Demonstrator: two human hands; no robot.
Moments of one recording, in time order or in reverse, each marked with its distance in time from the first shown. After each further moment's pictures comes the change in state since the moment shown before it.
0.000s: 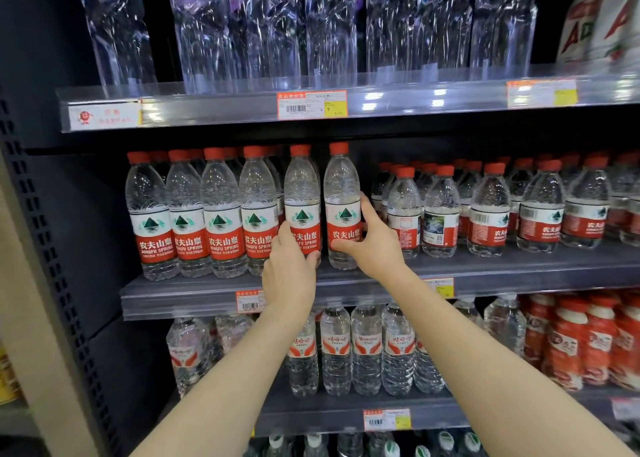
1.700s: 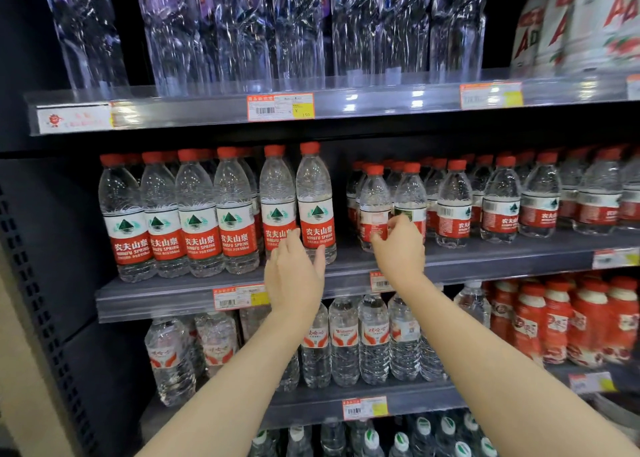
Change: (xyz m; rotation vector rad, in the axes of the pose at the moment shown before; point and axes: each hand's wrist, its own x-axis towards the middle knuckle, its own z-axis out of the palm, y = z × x) left_hand -0.033 0.025 0.024 0.102 0.056 0.154; right_hand -0.017 0.032 -0.053 -0.311 0.336 0.247
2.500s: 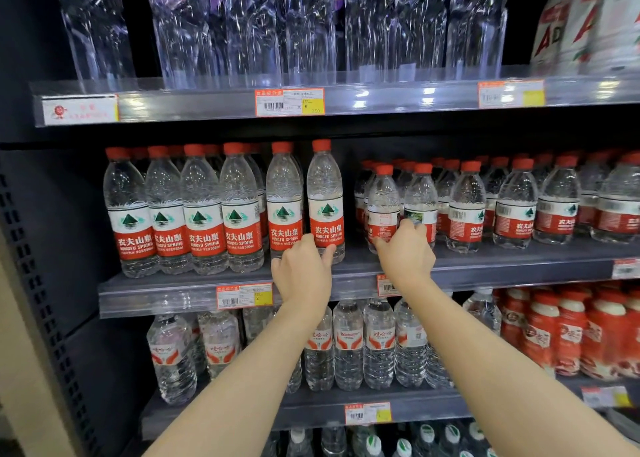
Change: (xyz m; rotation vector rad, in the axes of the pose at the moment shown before) left_hand 0.016 0.003 0.019 0.132 -0.057 -0.053; right_hand 0.009 -0.001 0.011 -0.276 -0.036 0.042
